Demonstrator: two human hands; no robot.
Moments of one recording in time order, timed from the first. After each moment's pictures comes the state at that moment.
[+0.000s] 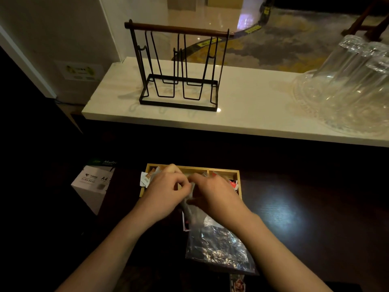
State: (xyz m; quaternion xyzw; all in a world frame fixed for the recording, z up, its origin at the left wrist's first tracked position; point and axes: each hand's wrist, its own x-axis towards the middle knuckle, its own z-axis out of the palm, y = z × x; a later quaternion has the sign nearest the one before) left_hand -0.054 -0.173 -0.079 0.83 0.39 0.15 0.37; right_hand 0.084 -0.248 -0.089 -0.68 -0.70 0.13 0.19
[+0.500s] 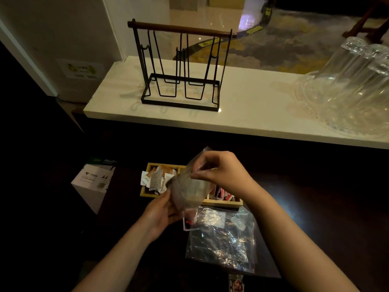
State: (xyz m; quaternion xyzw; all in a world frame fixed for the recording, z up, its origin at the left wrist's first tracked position) left_hand -0.070 -0.181 -0.176 0.28 0.51 0.18 0.79; right_hand 0.114 -0.221 -0.057 -0.61 -0.61 0.35 0.38
